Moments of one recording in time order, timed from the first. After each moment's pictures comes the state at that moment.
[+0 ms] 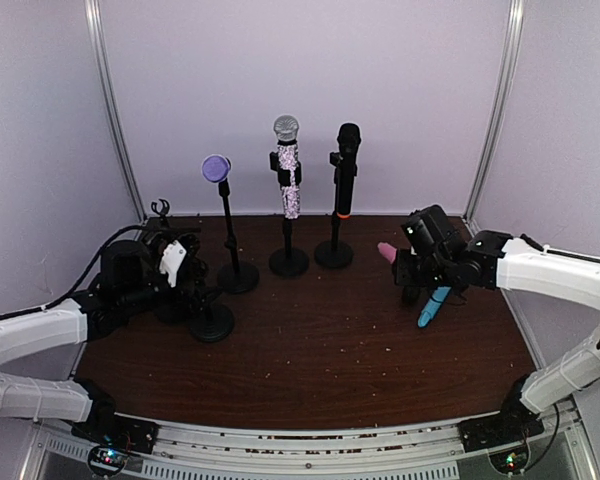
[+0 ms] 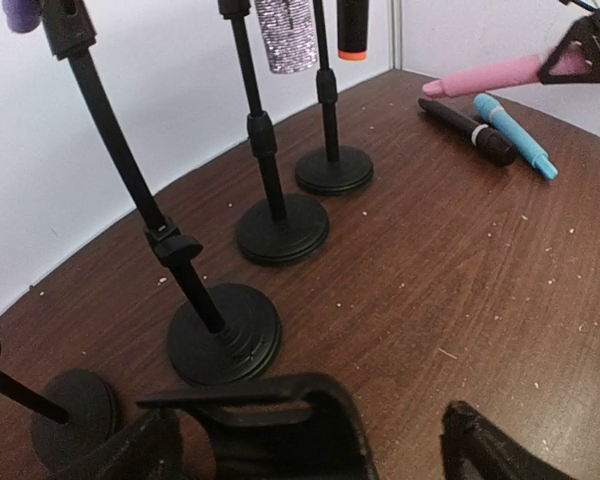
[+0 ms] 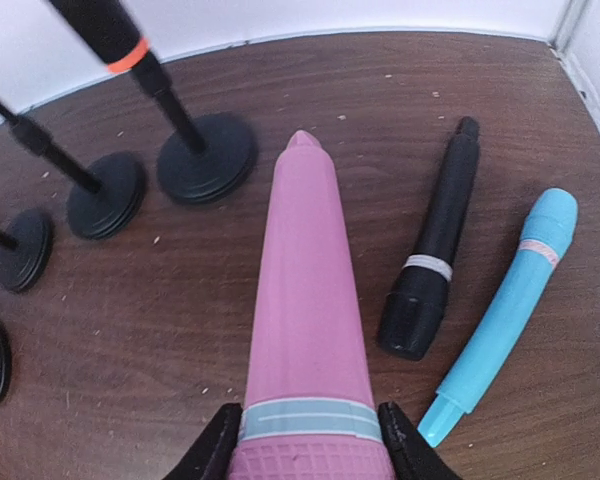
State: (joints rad) left arm -0.48 1.05 0.50 0.18 0.26 0.22; right arm 0.76 1.35 1.03 -0.50 0.43 0.63
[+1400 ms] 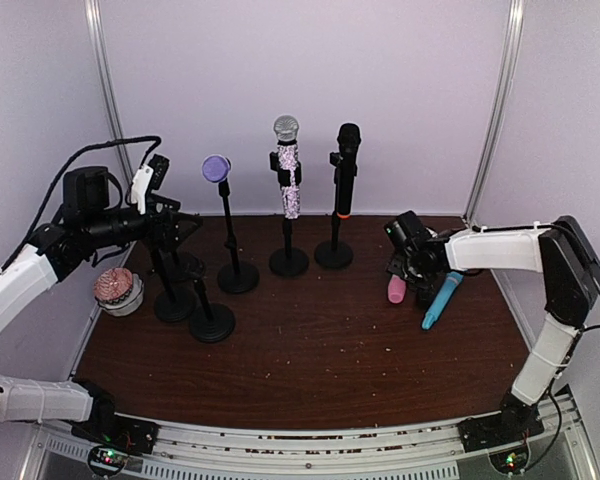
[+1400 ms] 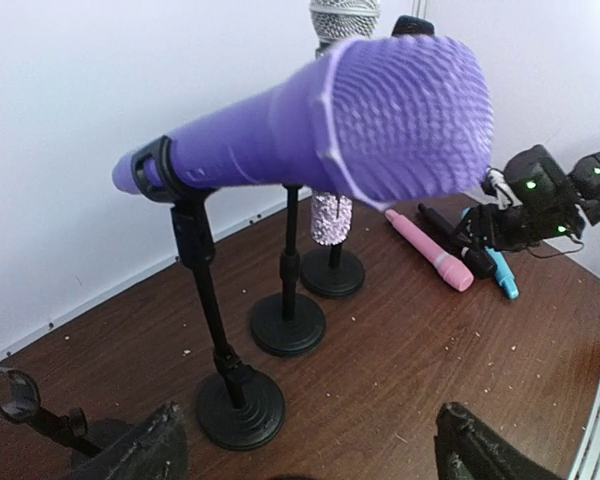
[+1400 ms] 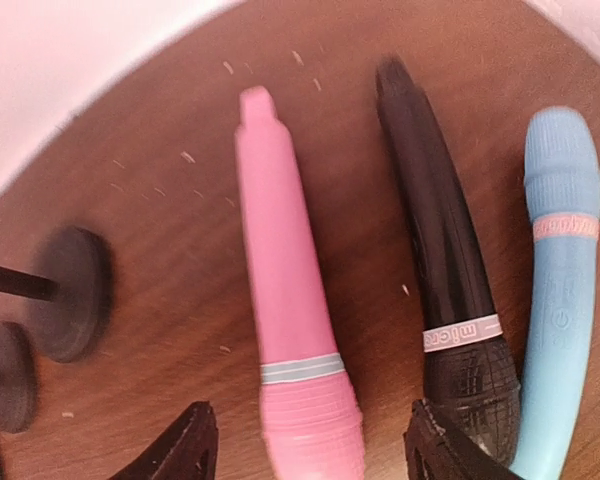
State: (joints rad) left arm -0.34 1.05 1.01 -0.27 0.44 0.07; right arm 0.56 1.74 1.13 -0.36 0.50 0.99
